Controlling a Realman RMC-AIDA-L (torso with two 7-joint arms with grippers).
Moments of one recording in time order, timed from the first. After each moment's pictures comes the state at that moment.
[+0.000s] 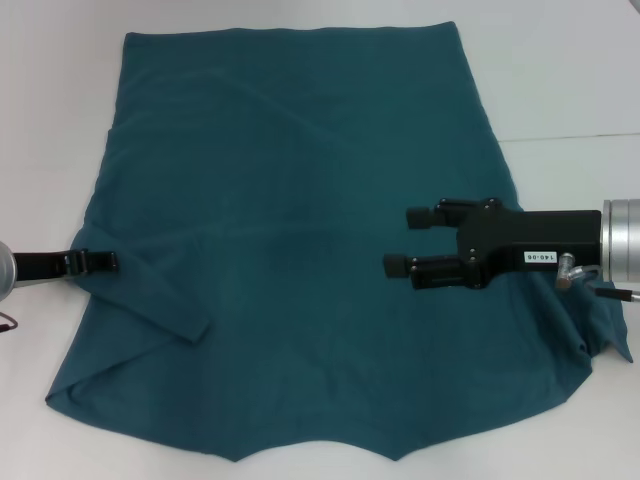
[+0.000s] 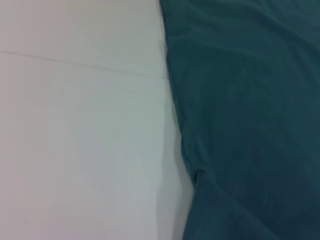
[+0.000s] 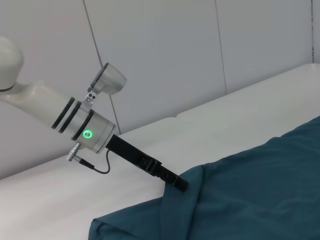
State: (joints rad) left arm -0.71 -2.07 0.81 0.62 2.56 0.73 -2.51; right arm 0.59 2.09 -0.71 -0.82 -2.02 -1.53 1.55
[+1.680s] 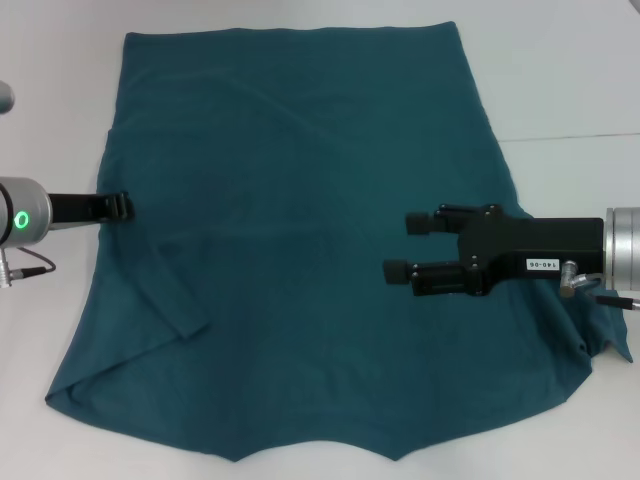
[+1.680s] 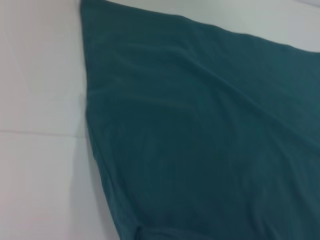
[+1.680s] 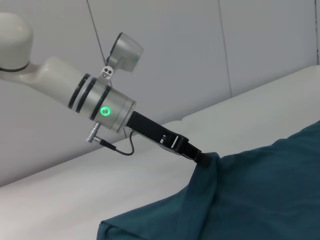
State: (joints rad) left arm -0.77 -2.11 0.80 0.75 2.55 0.83 -2.54; right arm 0.58 2.09 -0.71 -0.81 -2.00 -1.54 1.53
